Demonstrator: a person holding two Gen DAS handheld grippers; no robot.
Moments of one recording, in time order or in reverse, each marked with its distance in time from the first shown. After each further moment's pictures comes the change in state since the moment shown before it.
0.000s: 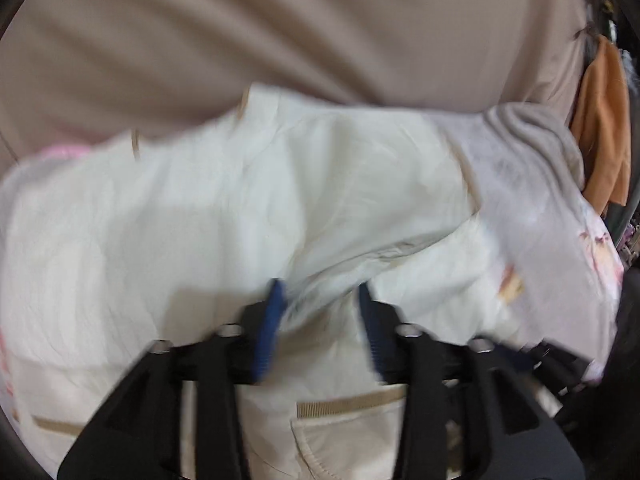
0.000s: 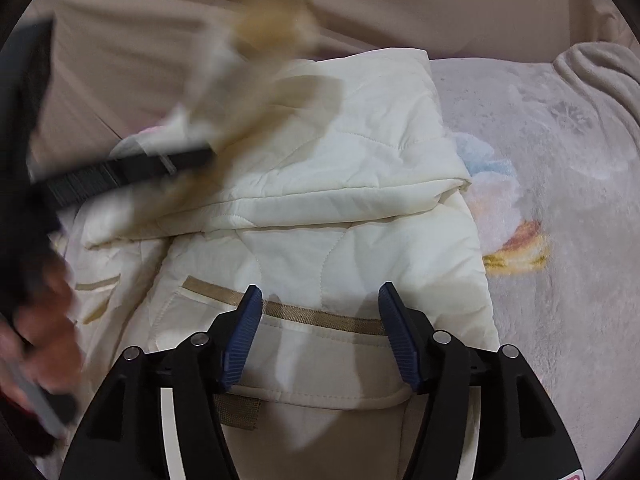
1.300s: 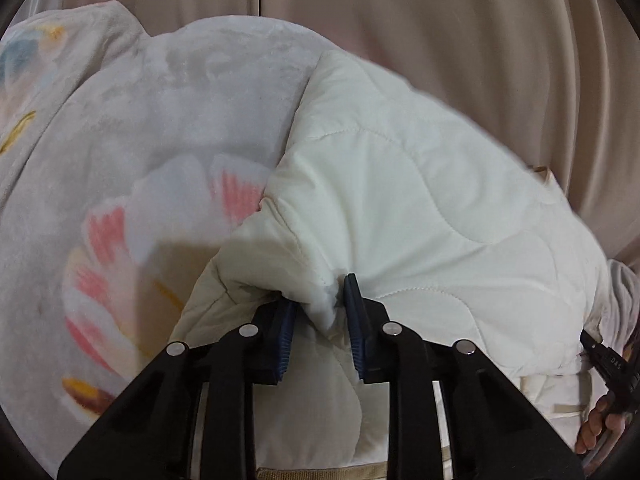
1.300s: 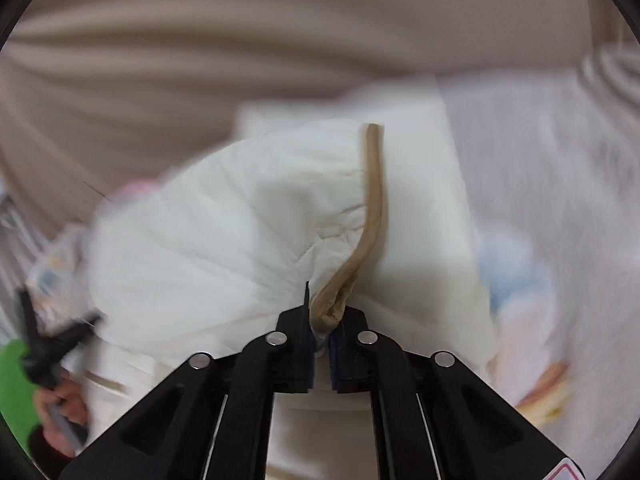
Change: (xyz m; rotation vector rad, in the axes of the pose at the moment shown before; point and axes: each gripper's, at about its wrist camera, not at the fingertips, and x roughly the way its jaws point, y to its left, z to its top) left arm -0.046 0.273 -0.049 -0.529 -0.056 0.231; right arm 0.066 -0.012 0.075 0.109 0.030 0.045
